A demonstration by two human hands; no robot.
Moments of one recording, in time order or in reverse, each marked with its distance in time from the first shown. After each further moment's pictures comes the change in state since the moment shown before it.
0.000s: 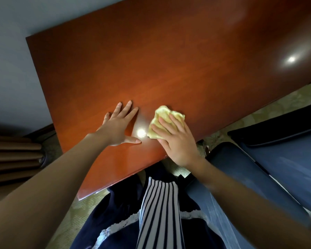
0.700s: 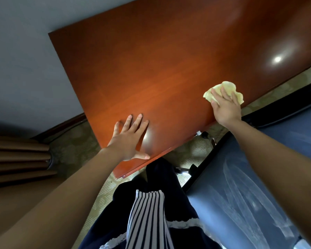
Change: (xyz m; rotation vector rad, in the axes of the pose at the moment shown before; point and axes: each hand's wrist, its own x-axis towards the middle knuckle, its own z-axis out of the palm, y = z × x) left_hand -0.087 -0.044 0.046 0.183 -0.056 0.089; right_hand 0.005 0.044 -0.020 -0.020 -0.069 0.719
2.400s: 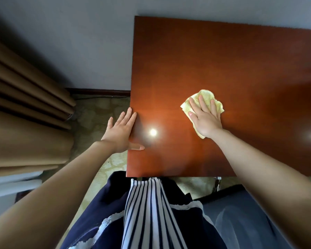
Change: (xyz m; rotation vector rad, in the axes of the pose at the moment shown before) left_hand -0.036 -0.076 0.029 -0.515 0.188 -0.459; right_hand 0.039 -0.186 0.011 -0.259 -0.292 -0.541
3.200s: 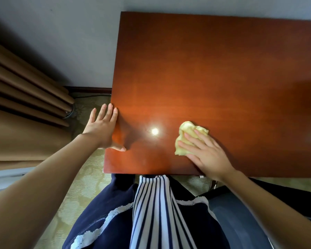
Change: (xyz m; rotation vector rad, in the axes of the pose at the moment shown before) left_hand 0.002 0.034 -0.006 0.394 -0.108 -0.194; right_hand -0.091 0.093 0.031 -0.144 0.048 -0.528
